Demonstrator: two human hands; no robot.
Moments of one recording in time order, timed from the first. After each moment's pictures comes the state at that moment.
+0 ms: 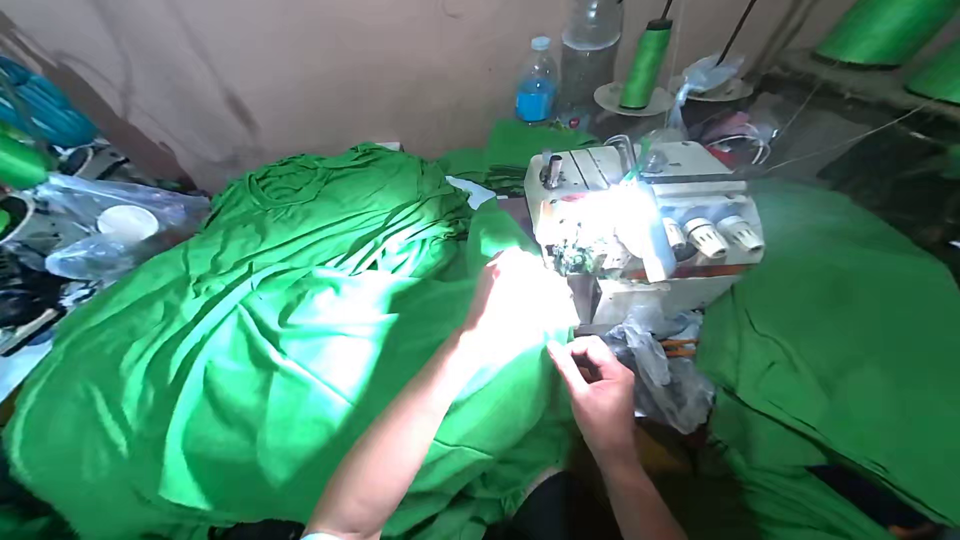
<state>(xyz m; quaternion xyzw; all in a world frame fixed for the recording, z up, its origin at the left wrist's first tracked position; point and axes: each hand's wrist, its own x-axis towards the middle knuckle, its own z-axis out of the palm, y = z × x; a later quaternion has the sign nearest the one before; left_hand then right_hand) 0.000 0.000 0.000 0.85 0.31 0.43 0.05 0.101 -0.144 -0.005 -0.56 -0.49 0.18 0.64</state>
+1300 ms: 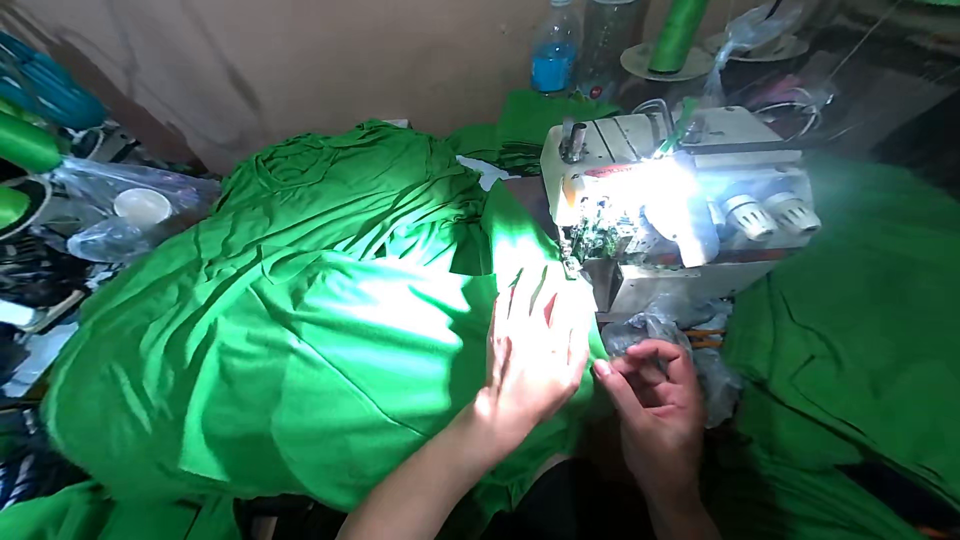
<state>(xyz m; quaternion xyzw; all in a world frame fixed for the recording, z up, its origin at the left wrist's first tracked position) -0.004 -0.109 0.041 0.84 0.44 0.32 -0.02 0.110 -0.175 0.009 -0.46 -0.45 0.26 0.72</state>
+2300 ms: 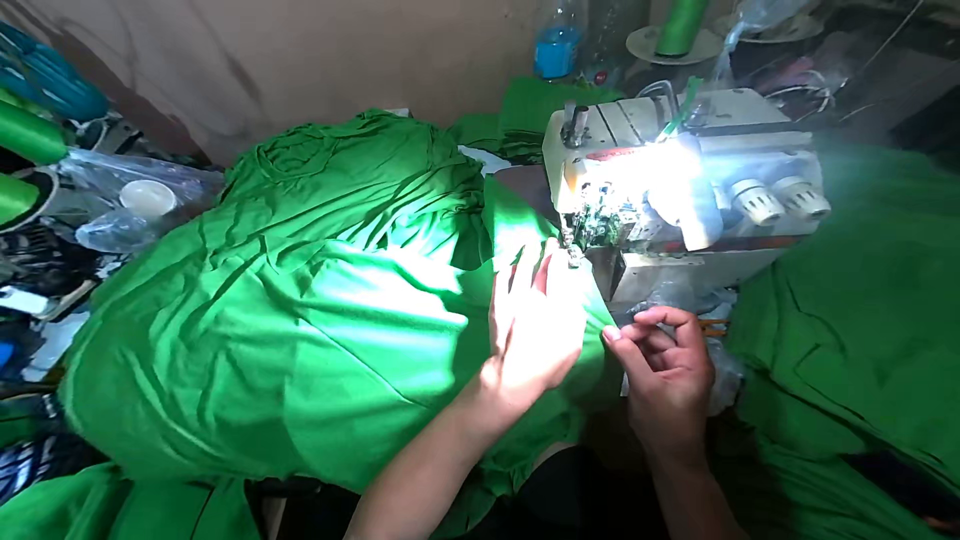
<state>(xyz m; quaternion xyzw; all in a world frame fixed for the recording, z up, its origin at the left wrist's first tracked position) 0.008 -0.098 0.066 0.84 0.52 0.16 0.03 0.123 -0.156 0.016 -0.46 -0.46 0.25 0.72</state>
